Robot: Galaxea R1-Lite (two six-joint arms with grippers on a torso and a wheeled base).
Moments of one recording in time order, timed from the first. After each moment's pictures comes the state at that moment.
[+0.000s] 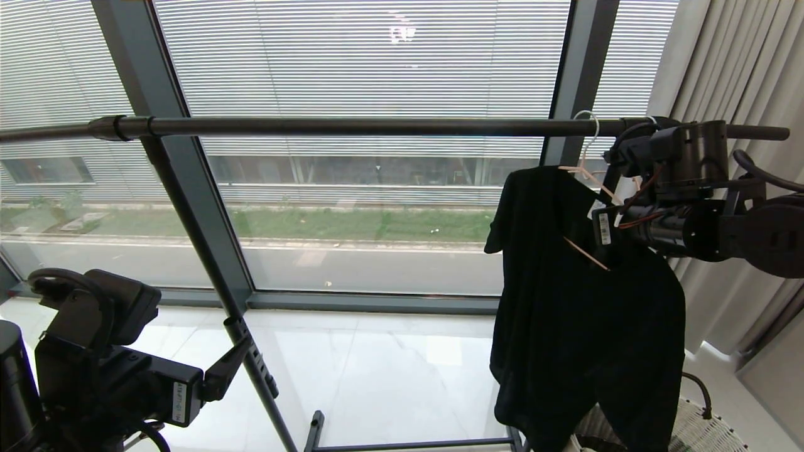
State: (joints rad) left arm -0.51 1.15 -0.30 -0.53 0.44 0.19; right arm 0.43 1.74 -1.22 -0.12 -0.44 0.02
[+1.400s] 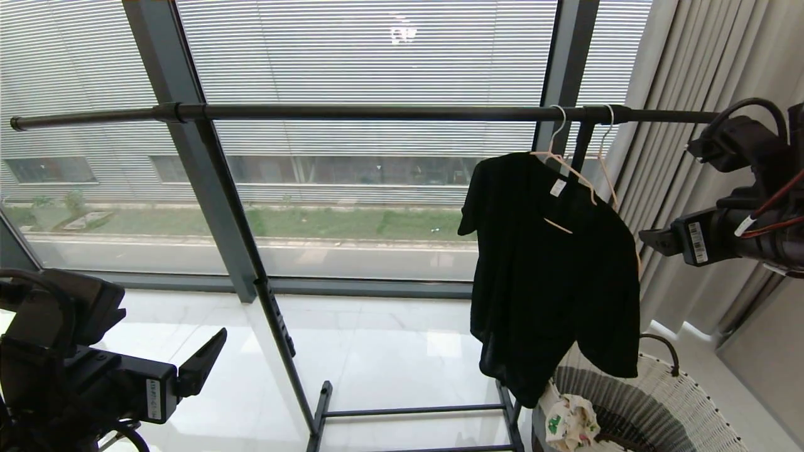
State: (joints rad) left arm -0.45 1.09 -0.28 -0.53 0.47 0.19; right arm 0.43 1.42 -1.09 0.08 -0.44 -0.11
